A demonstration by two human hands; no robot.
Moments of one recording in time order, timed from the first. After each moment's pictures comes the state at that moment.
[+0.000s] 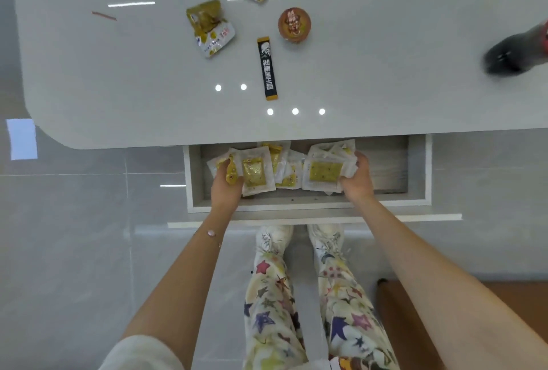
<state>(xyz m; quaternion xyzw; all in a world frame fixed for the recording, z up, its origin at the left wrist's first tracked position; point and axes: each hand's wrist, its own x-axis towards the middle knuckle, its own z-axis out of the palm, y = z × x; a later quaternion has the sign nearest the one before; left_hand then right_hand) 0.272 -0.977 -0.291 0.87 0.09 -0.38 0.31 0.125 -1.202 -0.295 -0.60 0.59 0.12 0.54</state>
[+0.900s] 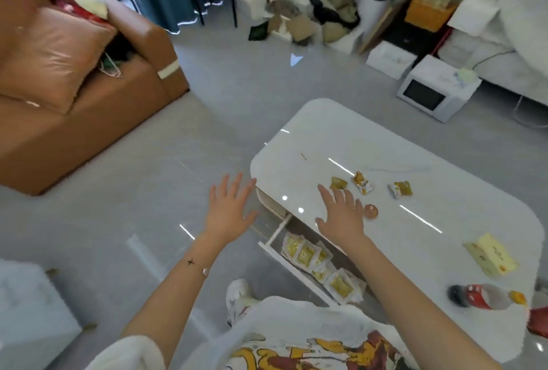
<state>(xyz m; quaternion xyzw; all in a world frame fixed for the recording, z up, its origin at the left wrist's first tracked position) 0.231 -0.783 0.194 0.99 -0.05 -0.09 0.08 0.239 -1.046 0.200 -0.98 -0.02 0.17 0.06</state>
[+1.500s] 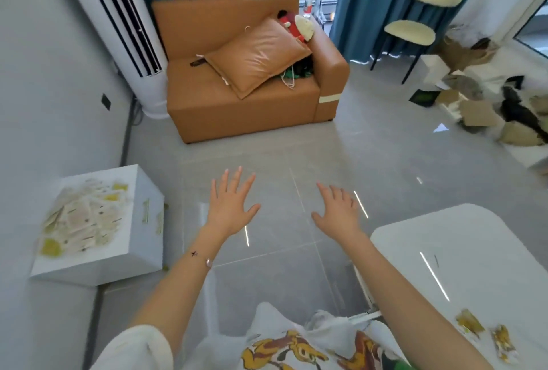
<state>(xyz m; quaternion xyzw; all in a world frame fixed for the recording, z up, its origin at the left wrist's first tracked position) 0.165 -0.439 0.233 0.96 0.27 -0.03 0.10 0.323 -0.640 0.237 -0.94 -0.31 0.14 0.06</state>
